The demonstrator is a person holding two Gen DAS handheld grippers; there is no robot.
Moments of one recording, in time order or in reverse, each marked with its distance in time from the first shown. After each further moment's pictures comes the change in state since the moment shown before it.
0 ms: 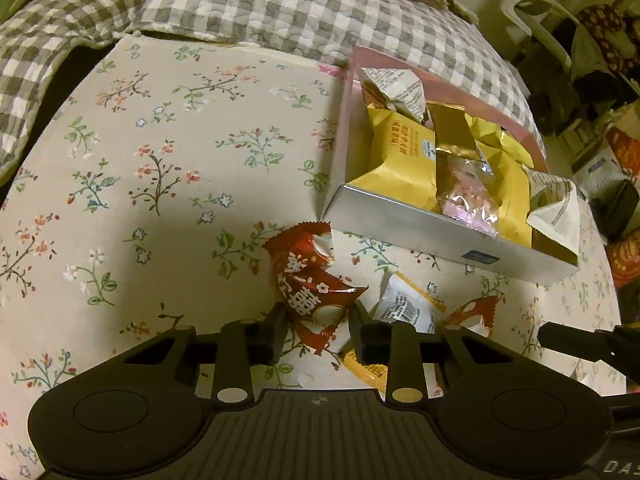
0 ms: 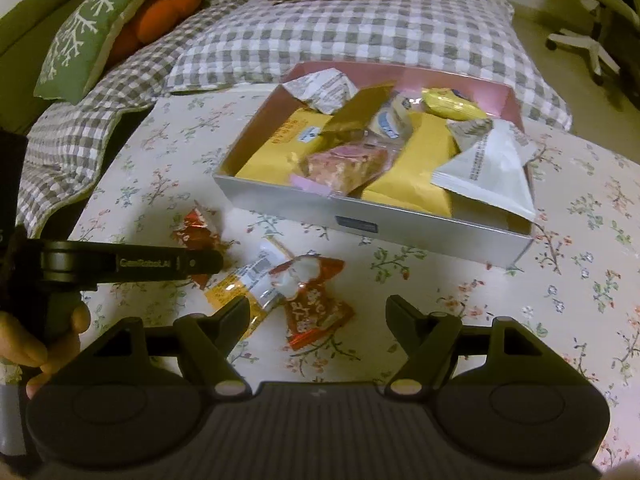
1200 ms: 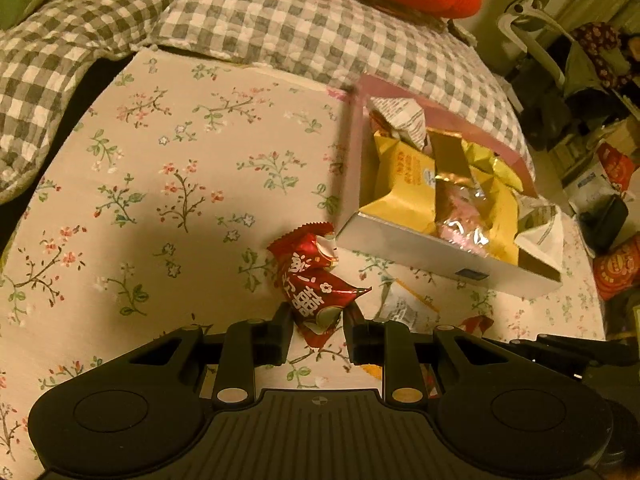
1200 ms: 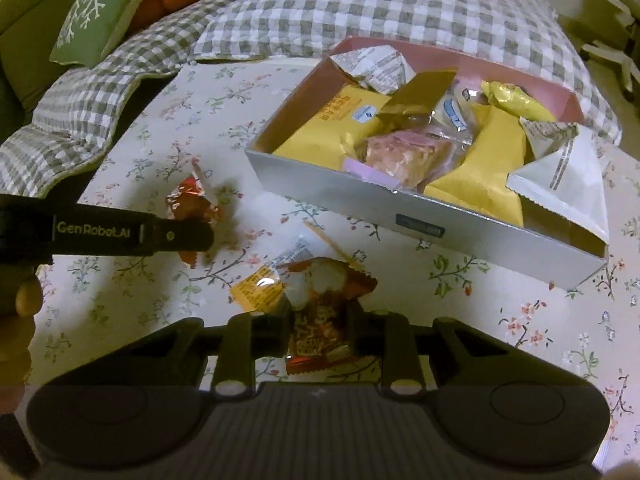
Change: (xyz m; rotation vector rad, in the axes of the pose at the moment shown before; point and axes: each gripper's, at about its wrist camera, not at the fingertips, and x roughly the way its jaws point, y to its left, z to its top) left arm -0.027 0.015 0.006 -0.026 -0.032 -0.036; right arm 0.028 0.024 0.008 -0.063 0.035 0.047
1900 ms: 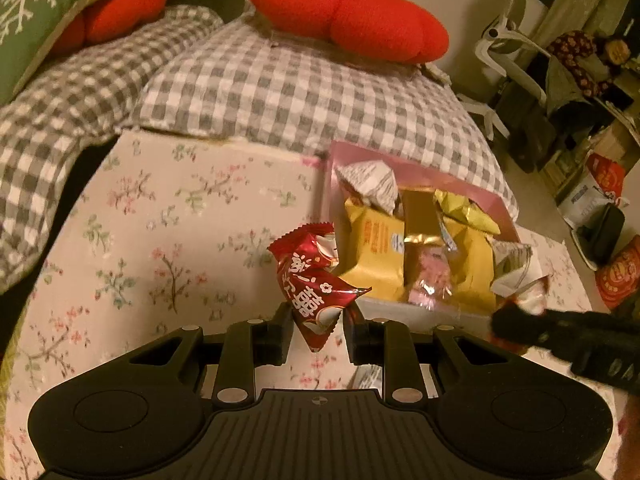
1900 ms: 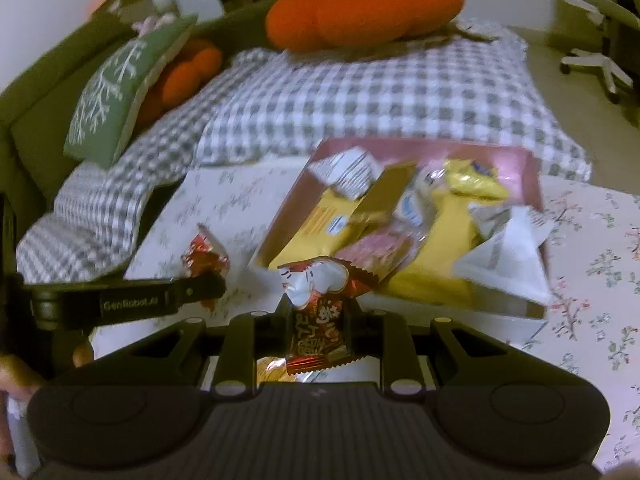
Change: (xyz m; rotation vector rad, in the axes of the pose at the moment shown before) left arm -0.019 -0.027 0.024 0.087 -0.148 0.016; right arm -0.056 -0.037 0.024 0.132 -0.206 0.063
